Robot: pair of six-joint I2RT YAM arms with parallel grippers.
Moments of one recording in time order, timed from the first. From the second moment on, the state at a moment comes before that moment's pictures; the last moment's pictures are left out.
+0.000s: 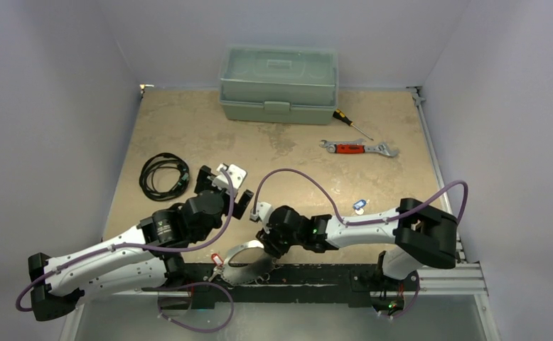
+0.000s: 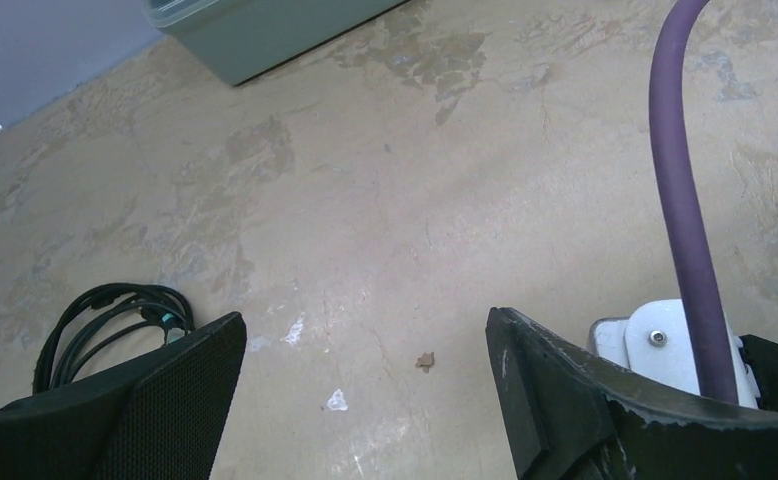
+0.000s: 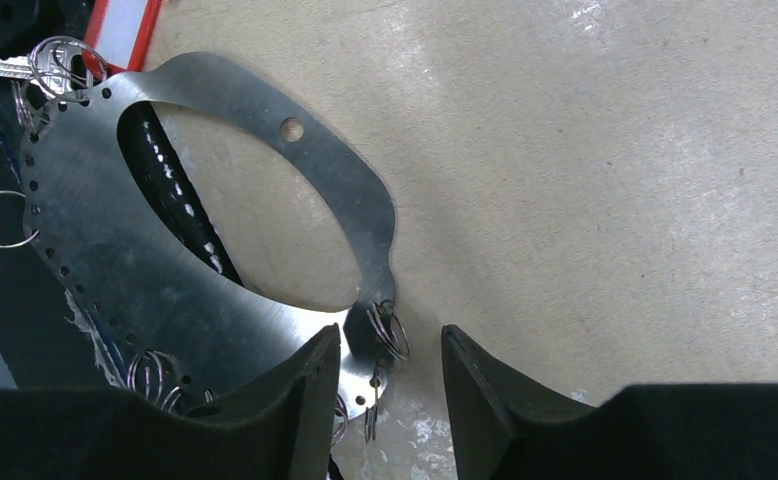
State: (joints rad) left arm -1.11 0.74 0.71 -0.40 -0.72 -0.06; right arm 1.25 1.52 0.70 0.02 0.01 0.24
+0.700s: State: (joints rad) left arm -1.11 0.74 0.71 -0.41 -0.69 -0.06; right arm 1.25 1.49 0.70 0.01 0.03 0.20
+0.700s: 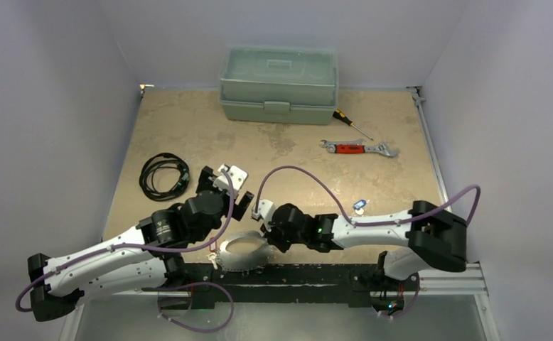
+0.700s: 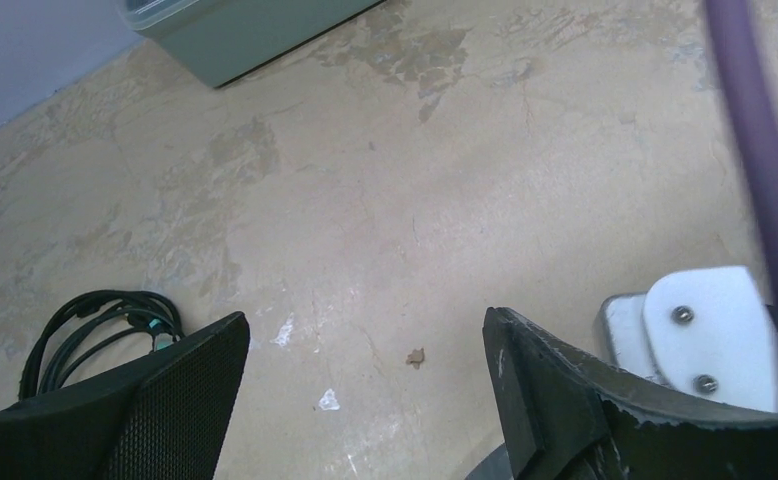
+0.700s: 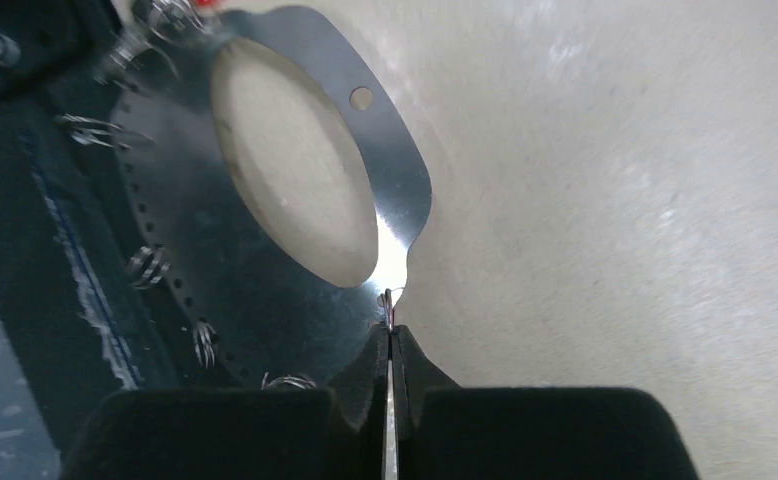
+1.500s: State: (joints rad) left arm -1.10 0.48 0.60 -0.16 0.11 0.04; right arm 1.25 0.73 0.42 0.42 -0.13 -0.19
